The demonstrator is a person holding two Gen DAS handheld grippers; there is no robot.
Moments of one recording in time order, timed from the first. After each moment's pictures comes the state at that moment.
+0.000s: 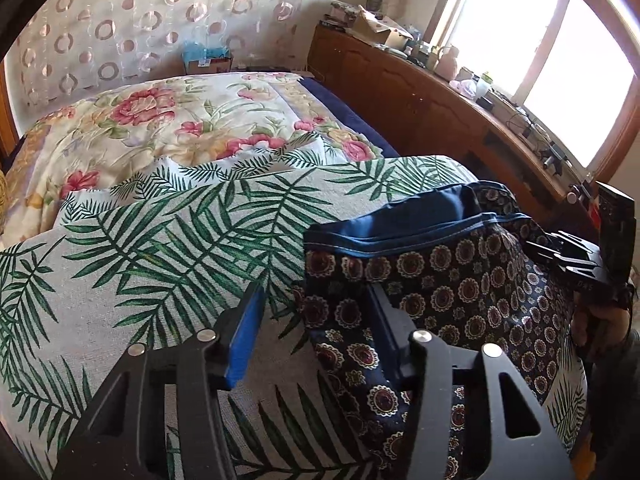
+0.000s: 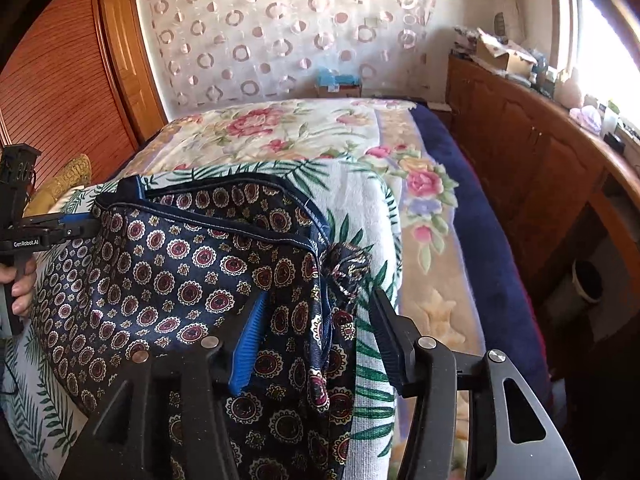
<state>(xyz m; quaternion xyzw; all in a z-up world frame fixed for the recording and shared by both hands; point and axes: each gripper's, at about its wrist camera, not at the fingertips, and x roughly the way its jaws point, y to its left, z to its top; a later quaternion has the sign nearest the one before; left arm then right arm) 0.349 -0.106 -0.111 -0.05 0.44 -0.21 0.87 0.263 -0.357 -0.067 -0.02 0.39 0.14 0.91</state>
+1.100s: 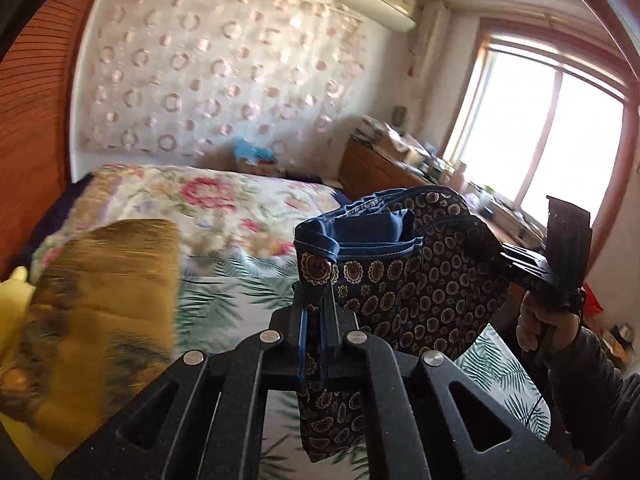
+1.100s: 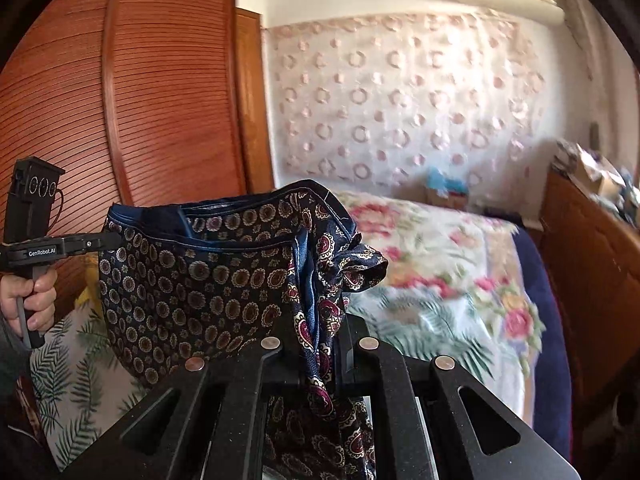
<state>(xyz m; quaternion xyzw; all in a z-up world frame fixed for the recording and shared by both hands) 0.208 0.041 0.002 -0.13 0.26 -0.13 0.95 0.248 -0.240 0.054 -0.07 0.21 0.32 0.92</state>
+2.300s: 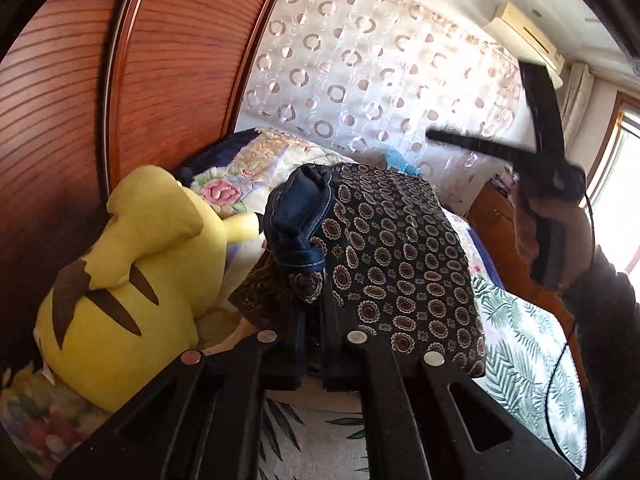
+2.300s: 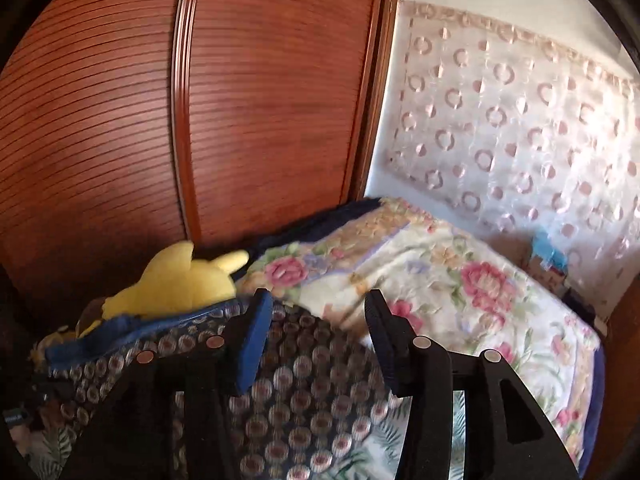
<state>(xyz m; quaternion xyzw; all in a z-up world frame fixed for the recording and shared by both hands) 0.134 0.197 -0.073 -0.22 0.28 0.11 0.93 0.405 0.083 0.122 -0.20 0.22 0.44 0.85</state>
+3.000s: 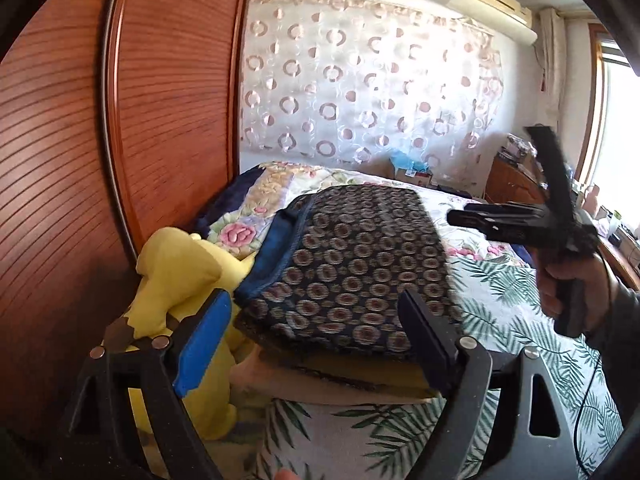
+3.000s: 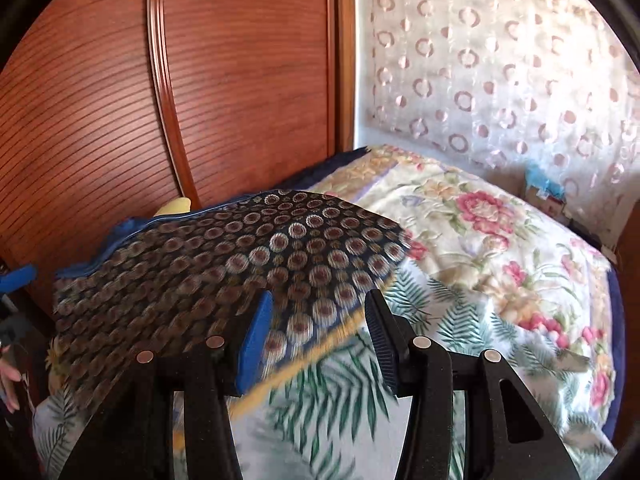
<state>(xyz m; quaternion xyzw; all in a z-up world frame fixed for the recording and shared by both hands) 0.114 0.160 -0.034 -0.09 0.26 0.13 0.95 0.351 0.032 0.068 -0.15 0.27 0.41 0.86</state>
